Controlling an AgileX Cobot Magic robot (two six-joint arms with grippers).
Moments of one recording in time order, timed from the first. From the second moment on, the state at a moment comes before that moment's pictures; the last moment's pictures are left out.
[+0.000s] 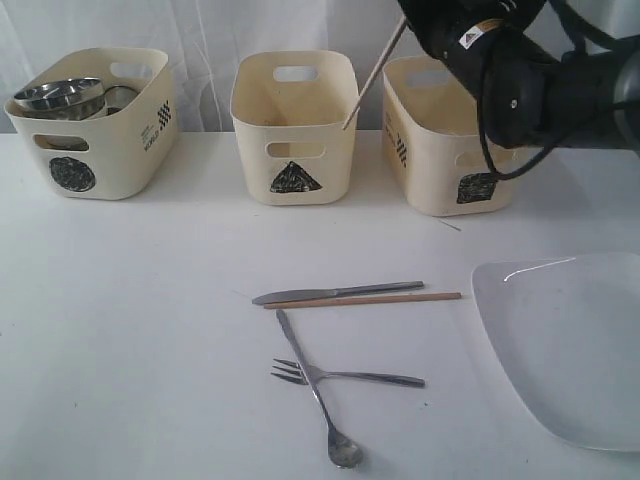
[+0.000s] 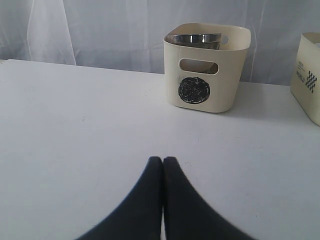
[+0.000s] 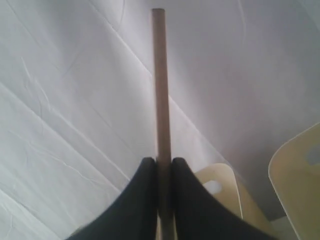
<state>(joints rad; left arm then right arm) 0.16 0.01 0.02 -0.26 0.16 0.18 0.23 1.82 -1.24 0.21 -0.59 0.46</state>
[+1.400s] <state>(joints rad) 0.16 0.01 0.02 -0.26 0.16 0.18 0.38 1.76 -1.32 -0.33 0.46 0.24</state>
